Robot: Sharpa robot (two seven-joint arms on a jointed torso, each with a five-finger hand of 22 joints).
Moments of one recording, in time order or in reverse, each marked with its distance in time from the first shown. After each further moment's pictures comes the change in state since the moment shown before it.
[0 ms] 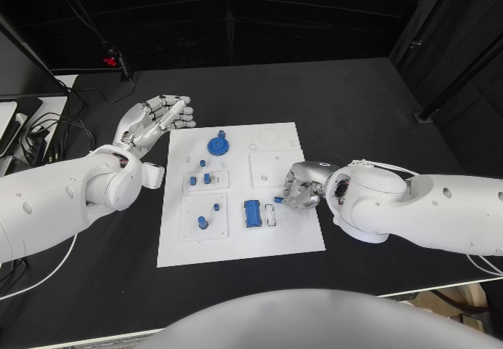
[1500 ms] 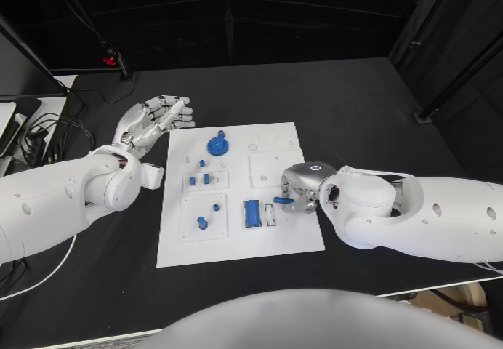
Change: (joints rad) left arm 0.000 -0.001 0.000 0.000 0.000 0.002 -0.001; left_hand 0.000 0.000 -0.003 -0.003 0.000 0.000 0.000 0.004 0.000 0.000 0.000 0.004 0.000 0.000 0.000 0.004 -0.002 0.000 0.000 0.000 0.000 -0.001; right arm -0.031 0.033 0.002 -0.007 -0.251 0.079 -0.029; right_hand 0.125 -0.042 -0.145 0.093 -0.065 0.004 -0.047 0.082 0.051 0.002 -0.027 0.000 0.000 -0.002 -0.024 0.000 0.000 0.000 0.000 -0.018 0.000 0.000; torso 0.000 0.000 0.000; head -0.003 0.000
